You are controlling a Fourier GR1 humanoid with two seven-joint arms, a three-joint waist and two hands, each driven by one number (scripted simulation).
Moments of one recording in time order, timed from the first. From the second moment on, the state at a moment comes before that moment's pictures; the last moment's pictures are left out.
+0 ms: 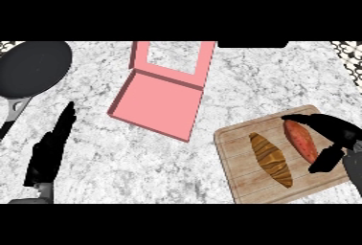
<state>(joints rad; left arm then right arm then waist) 0.01 0.27 -0.01 -1.55 -0.11 0.10 0.09 -0.30 -0.53 0.04 -1.18 0.78 0.64 -0.17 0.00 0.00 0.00</state>
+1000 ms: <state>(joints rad) -0.03 0.22 -0.02 -1.53 -0.15 0.08 0.09 -0.69 -0.41 0.09 -0.82 1.04 0.17 -0.36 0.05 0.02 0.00</state>
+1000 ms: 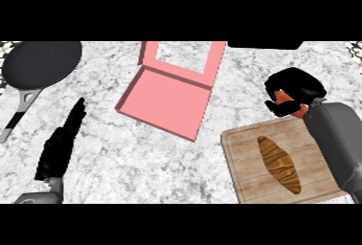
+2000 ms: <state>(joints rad) 0.00 0.22 0.02 -1.54 -0.15 0.07 0.09 -1.03 -0.31 -0.15 -0.67 0.75 0.29 -0.65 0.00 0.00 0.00</state>
